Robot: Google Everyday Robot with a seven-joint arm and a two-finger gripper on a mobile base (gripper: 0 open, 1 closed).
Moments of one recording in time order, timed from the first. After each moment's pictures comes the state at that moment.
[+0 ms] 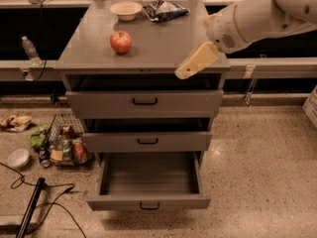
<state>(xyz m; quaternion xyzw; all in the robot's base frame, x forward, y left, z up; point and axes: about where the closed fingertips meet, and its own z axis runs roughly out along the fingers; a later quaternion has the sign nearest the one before) 0.619 -0.085 0.956 -0.52 0.73 0.12 0.43</state>
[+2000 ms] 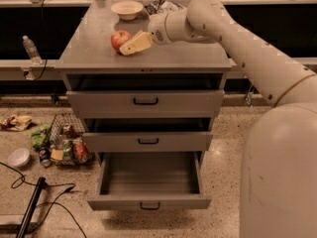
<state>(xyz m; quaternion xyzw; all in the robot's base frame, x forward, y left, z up) 0.803 0.060 0.907 -0.45 0.69 0.22 0.52</state>
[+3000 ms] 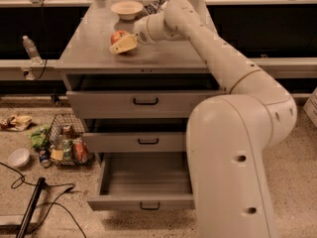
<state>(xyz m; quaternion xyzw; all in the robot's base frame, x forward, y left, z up) 0.865 0.111 0.865 -0.46 0.70 0.22 0.50</state>
